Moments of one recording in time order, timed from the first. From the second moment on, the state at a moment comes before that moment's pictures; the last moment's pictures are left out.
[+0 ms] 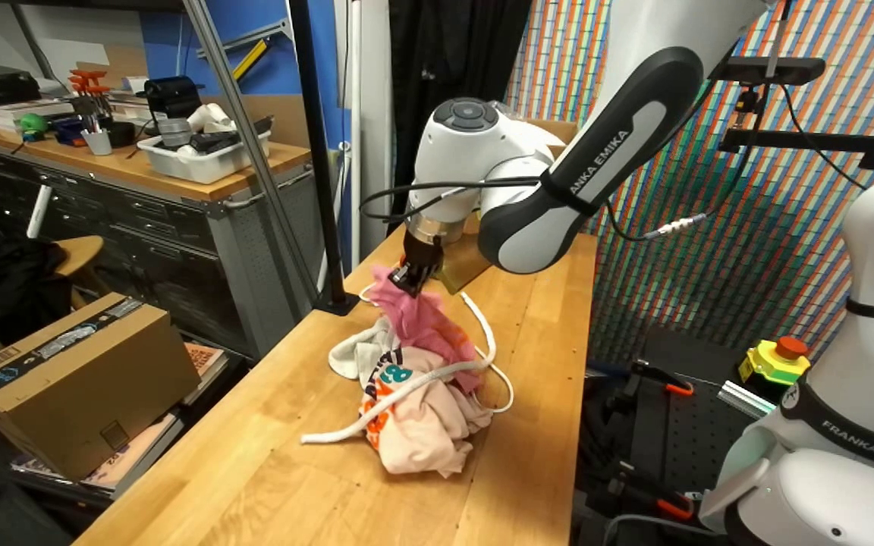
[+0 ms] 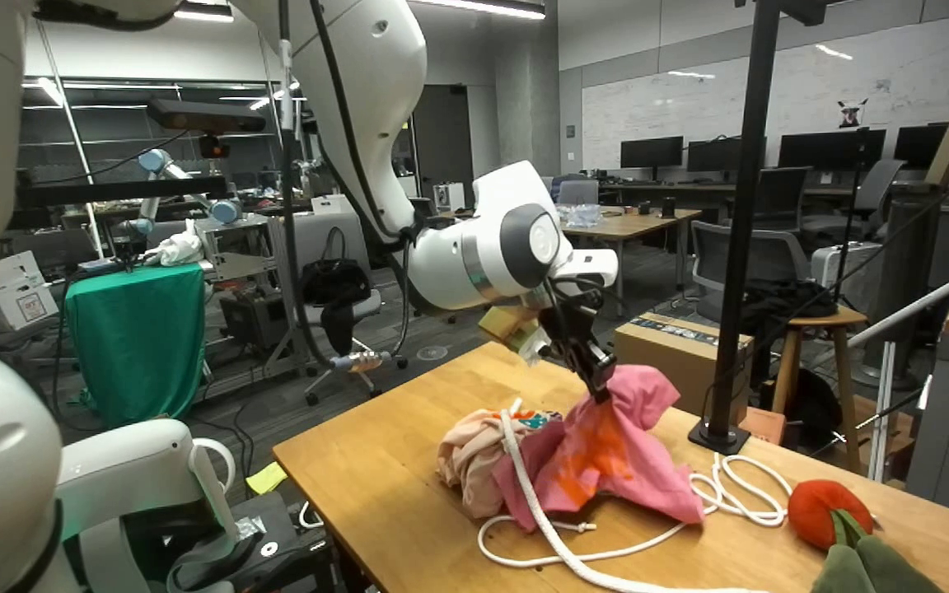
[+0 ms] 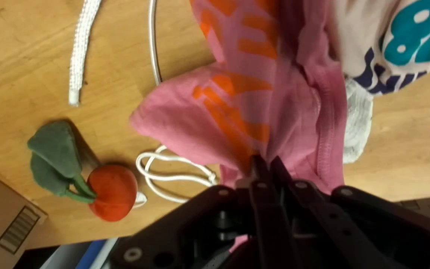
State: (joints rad) arm 0.55 0.32 -0.43 -2.27 -0.41 2.87 0.71
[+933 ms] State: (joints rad) arm 0.72 0.01 -0.67 -2.28 -1.06 2.64 1.28
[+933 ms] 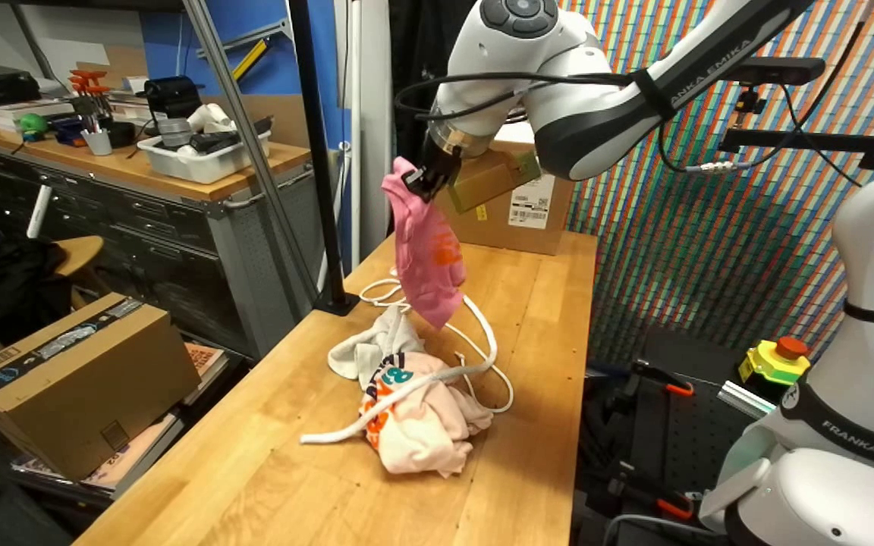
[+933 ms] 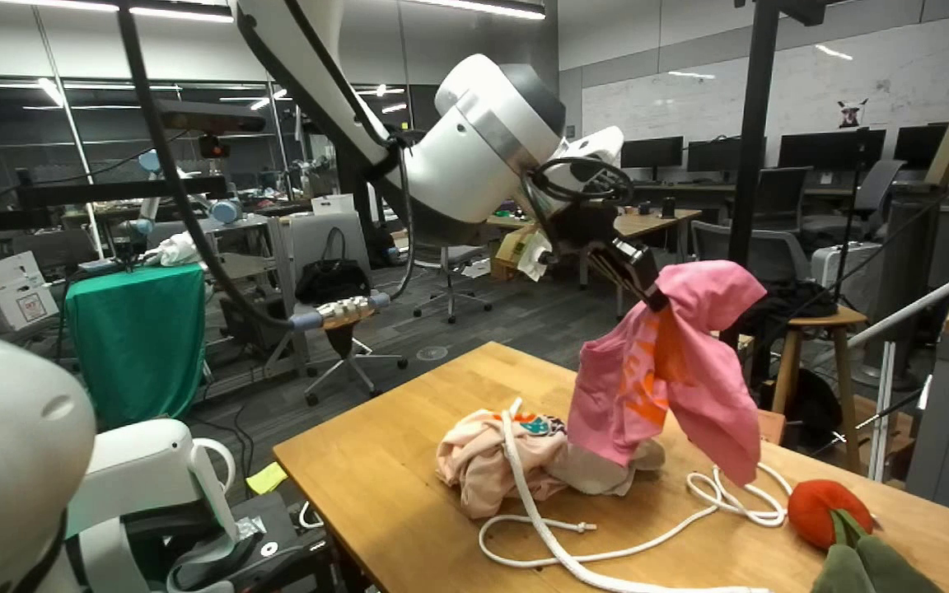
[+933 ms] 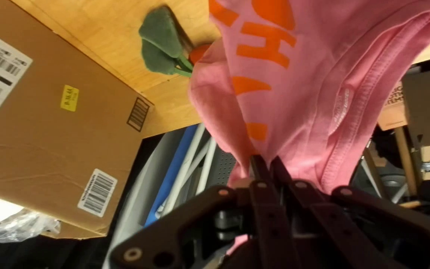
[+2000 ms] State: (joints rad) arm 0.01 -0.04 -0.15 -2.31 -1.09 2.30 1.51
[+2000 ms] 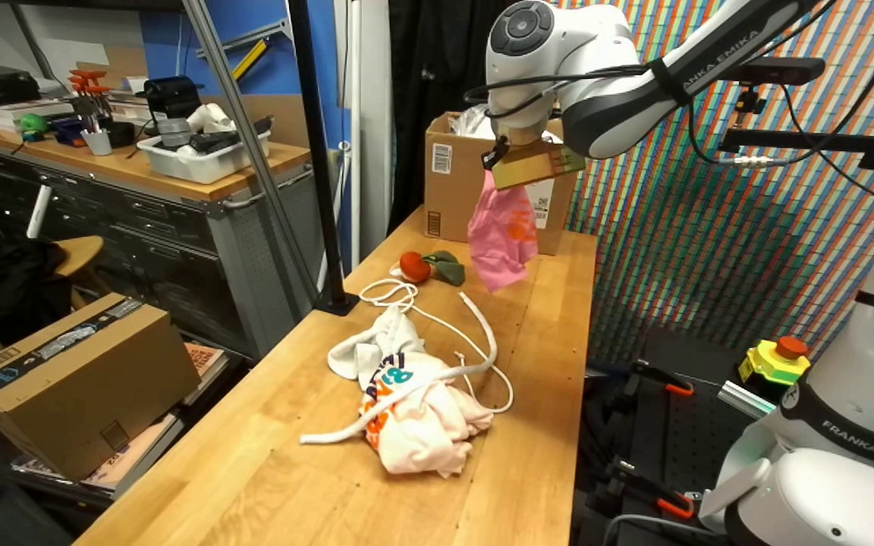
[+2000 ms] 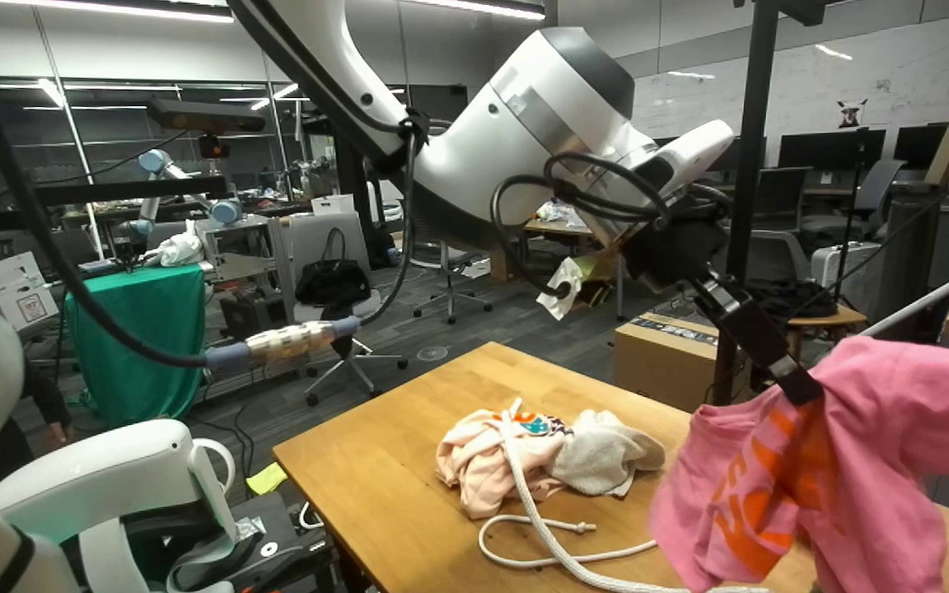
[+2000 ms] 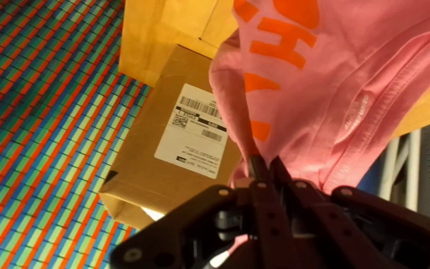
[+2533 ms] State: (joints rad) arm -0.10 -0.01 -0.15 -2.27 -1.09 2.17 1.75
